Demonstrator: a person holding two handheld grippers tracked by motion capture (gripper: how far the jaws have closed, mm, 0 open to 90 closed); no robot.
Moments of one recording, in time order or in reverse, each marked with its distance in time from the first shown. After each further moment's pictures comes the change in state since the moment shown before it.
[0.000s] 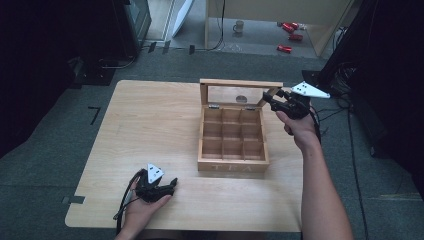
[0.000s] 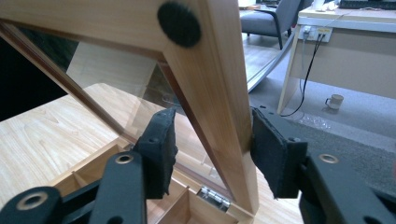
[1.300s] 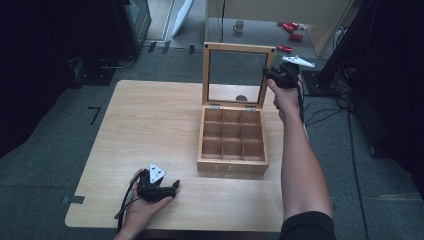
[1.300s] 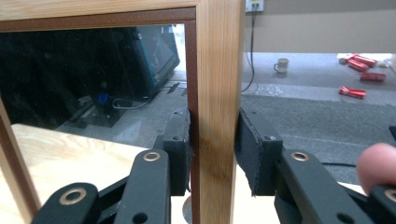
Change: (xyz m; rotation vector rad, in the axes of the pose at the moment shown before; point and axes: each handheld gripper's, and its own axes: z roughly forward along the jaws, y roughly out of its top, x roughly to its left) left arm -0.002 0.001 0.002 0.016 -0.014 0.018; right arm -0.039 0.037 0.084 0.067 -0.255 0.201
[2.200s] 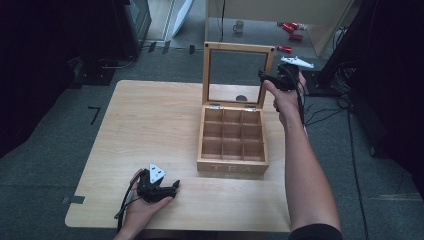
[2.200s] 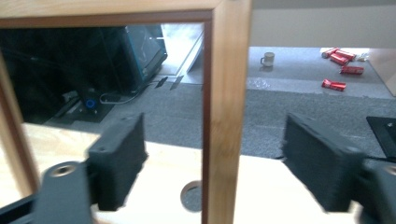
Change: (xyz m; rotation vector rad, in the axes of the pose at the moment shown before) left arm 0.000 0.000 0.000 0.000 -0.001 0.003; right arm 0.016 0.001 -0.017 0.029 -0.059 -0.006
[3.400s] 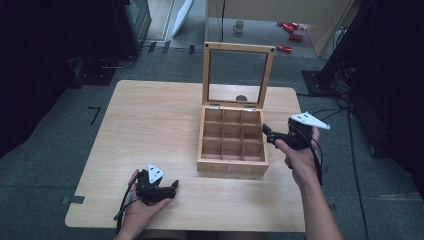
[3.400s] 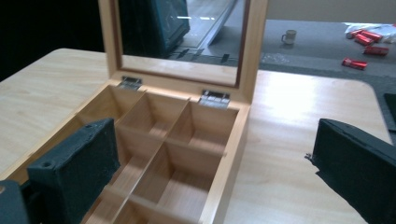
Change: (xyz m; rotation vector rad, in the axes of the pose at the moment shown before) left arm 0.001 -0.002 -0.002 0.005 0.033 -0.031; right arm 0.016 -0.110 -0.132 0.061 0.082 -0.051
